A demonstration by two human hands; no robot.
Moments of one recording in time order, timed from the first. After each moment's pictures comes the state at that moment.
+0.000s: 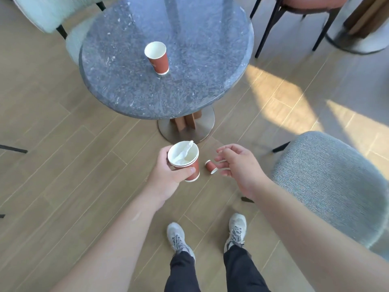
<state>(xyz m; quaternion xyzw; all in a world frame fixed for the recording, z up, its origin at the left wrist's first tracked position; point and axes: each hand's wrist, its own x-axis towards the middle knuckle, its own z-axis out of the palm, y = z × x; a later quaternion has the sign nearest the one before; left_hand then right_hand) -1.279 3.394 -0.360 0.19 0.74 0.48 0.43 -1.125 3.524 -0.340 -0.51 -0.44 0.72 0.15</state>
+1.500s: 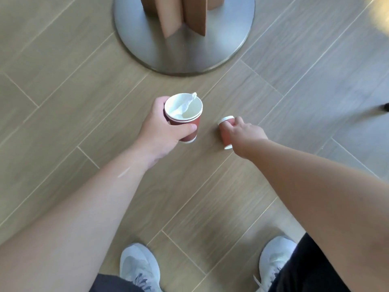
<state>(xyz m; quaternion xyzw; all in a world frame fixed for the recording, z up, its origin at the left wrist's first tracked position) -1.398 3.461 -0.987 0.18 0.79 0.41 0.41 -1.234 3.609 -1.059 -0.31 -0.89 0.13 -0.32</state>
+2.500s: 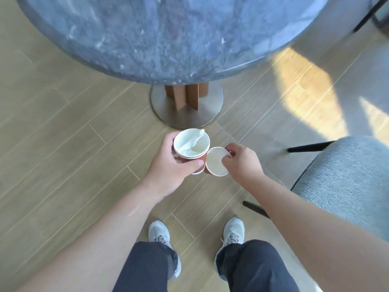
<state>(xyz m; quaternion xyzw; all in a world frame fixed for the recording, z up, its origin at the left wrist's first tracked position) -1.343 3.432 -0.546 0.20 0.72 0.50 0.44 -1.200 3.580 -0.598 -0.52 -0.75 0.41 -0.03</state>
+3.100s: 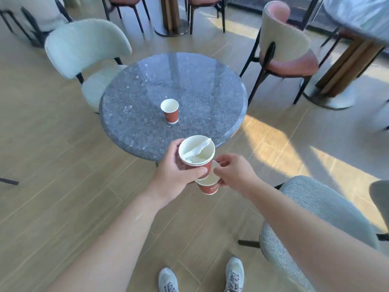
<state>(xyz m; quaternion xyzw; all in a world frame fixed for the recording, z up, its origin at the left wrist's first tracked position) -1.326 3.449 -0.250 0.32 0.62 0.58 0.42 -1.187 3.572 -0.268 -0.49 -0.69 0.53 0.08</state>
